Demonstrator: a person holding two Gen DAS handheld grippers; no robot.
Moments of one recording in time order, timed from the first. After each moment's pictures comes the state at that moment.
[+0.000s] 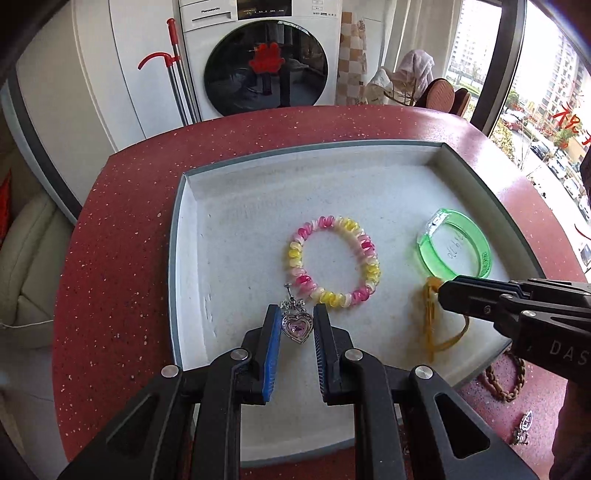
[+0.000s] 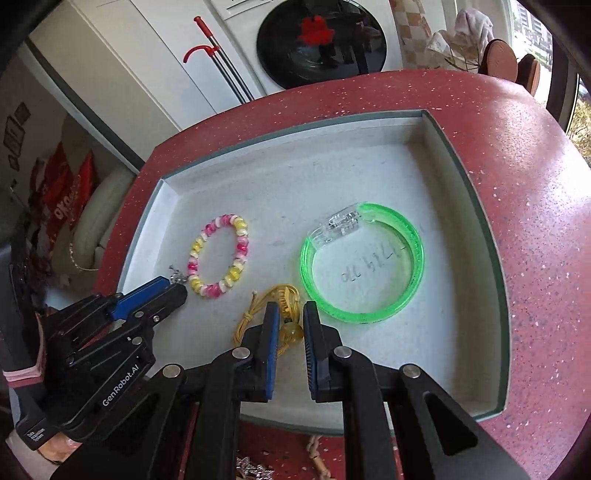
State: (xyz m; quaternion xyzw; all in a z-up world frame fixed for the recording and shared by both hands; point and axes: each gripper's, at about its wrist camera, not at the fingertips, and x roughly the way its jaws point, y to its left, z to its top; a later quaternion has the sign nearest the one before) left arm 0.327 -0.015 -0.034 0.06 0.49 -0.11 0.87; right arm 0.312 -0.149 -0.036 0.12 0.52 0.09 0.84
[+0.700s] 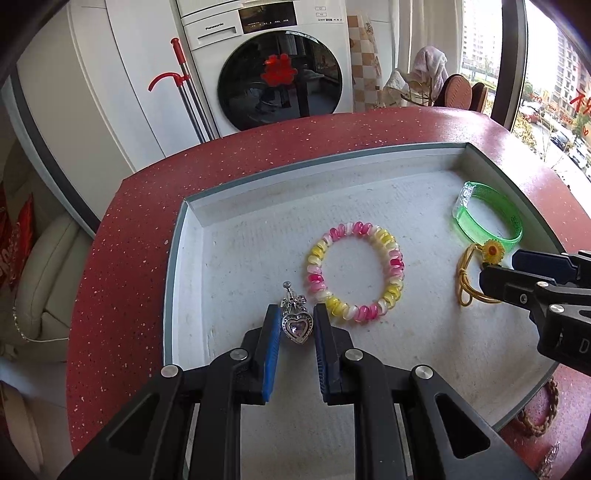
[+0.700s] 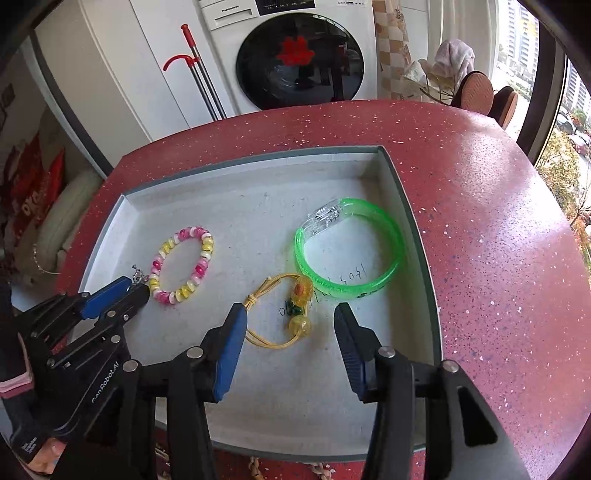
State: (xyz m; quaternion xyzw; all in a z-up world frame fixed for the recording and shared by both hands) left arm 0.342 -0.033 -0.043 0.10 0.46 -0.06 0.88; right arm 0.313 -0.163 -0.021 0.07 0.49 0.04 0.87
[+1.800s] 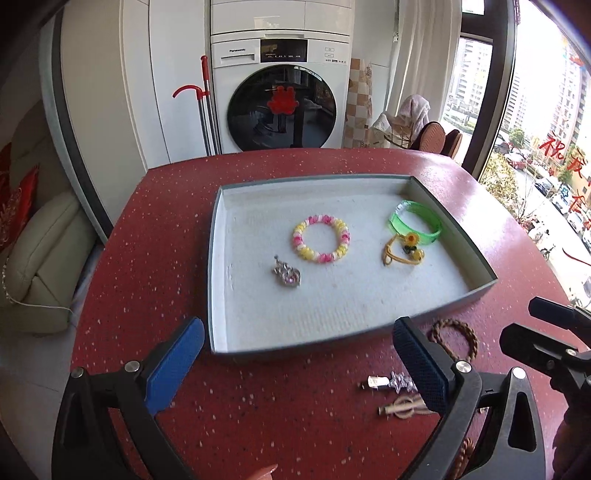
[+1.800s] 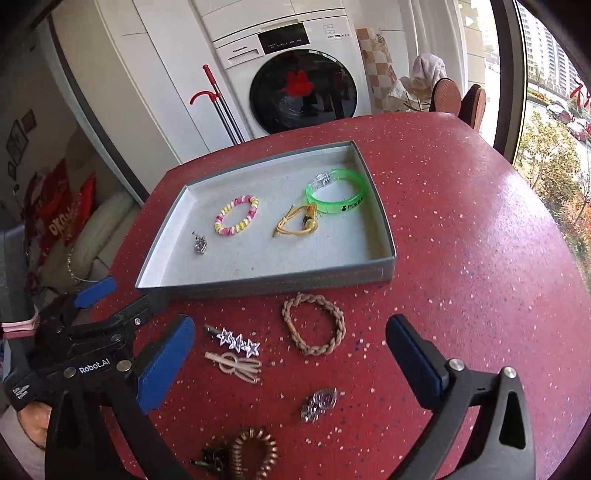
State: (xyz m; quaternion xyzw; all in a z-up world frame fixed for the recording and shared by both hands) left arm 0.231 0.000 0.007 0.02 0.42 -0.09 0.90; right arm 0.165 -0.167 0.015 0.12 0.43 0.05 0.89
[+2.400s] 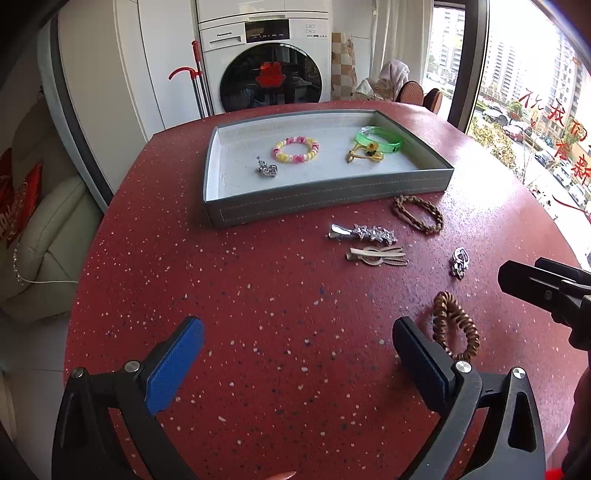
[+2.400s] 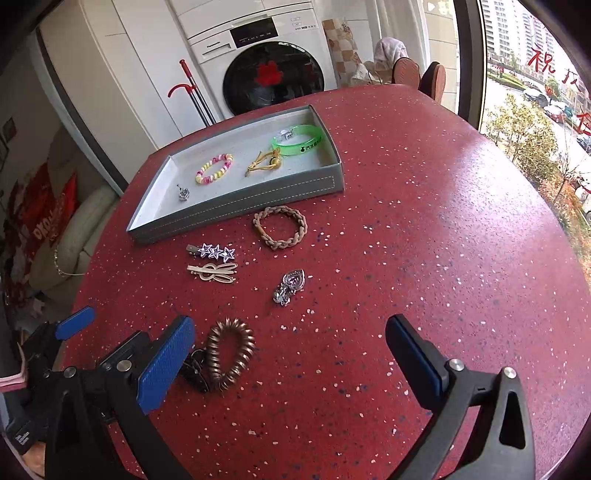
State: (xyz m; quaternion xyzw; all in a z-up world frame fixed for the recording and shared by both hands) left arm 0.122 -0.009 -0.016 0.06 0.45 -0.10 0.89; right arm 0.078 -0.173 -0.007 0.13 0.45 0.00 0.89
